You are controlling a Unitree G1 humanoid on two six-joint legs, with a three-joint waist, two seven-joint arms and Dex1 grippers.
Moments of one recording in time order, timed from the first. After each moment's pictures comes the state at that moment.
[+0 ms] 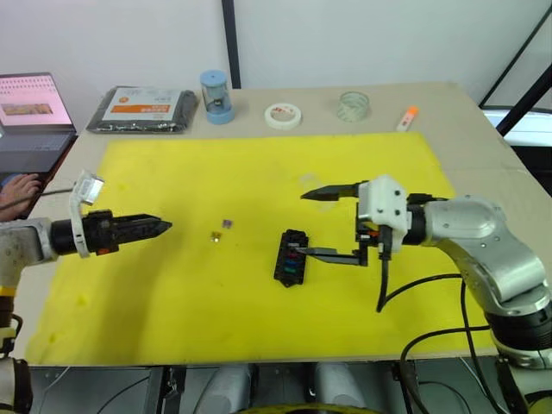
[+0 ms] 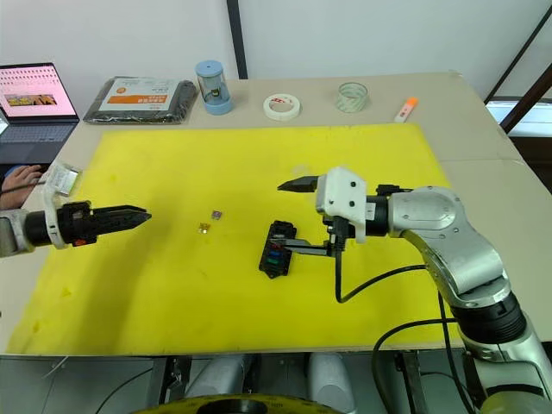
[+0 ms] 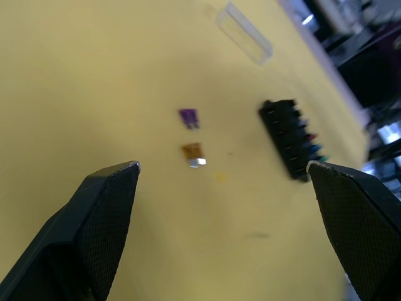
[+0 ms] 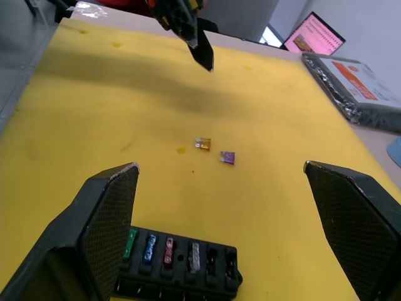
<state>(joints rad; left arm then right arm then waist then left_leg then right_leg) -0.46 0.93 0.22 0.23 -0.82 1.25 -1.18 -0.46 -0.74 0.12 -0.50 0.45 0.46 1.01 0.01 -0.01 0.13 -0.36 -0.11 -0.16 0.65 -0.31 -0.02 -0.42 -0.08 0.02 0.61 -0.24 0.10</state>
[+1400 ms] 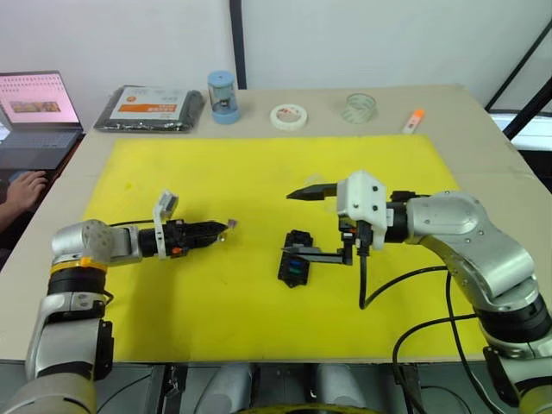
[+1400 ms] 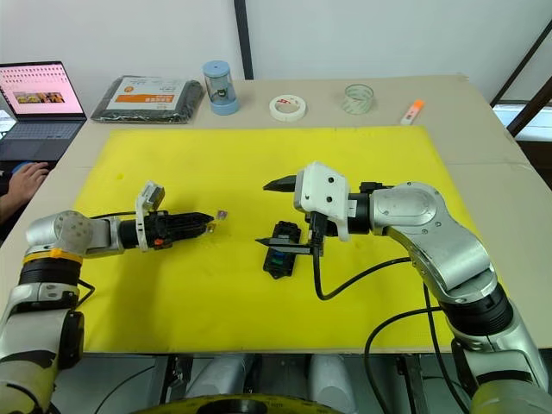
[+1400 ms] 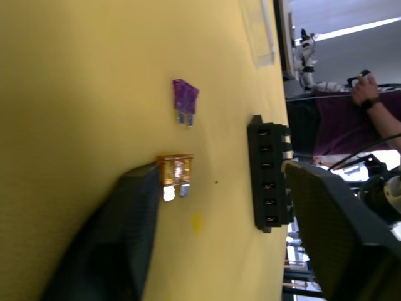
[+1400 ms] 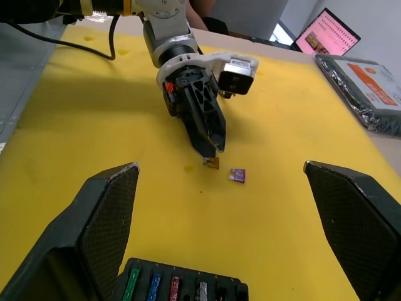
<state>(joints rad) -0.61 0.61 0.12 0.52 -0.70 1.32 -1.03 -0.51 -0.72 0.16 -0.54 0.46 0.59 0.95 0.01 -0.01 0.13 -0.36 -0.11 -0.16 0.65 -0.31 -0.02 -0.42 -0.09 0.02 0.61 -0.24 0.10</state>
